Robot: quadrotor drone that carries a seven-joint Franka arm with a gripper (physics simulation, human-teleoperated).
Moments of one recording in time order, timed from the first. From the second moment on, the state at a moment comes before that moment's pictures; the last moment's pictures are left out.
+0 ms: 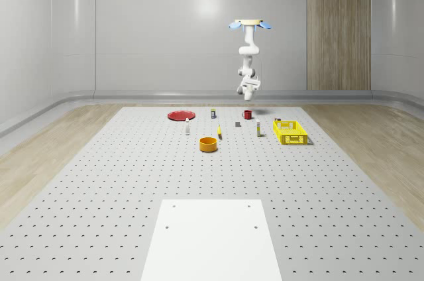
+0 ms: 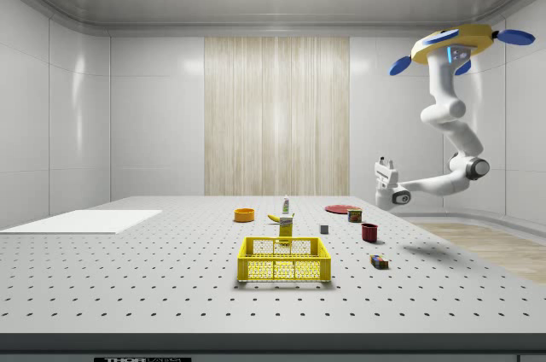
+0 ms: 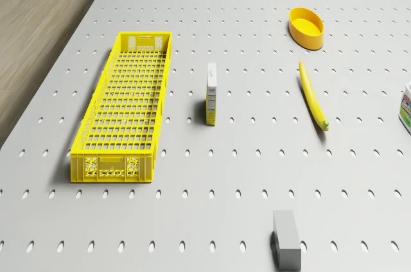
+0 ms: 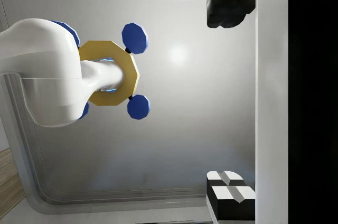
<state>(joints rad) -0.05 -0.73 0.13 -2.07 -0.18 1.39 0.80</state>
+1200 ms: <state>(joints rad) -0.83 -0.97 1.15 -2.87 -1.92 1.22 1.43</state>
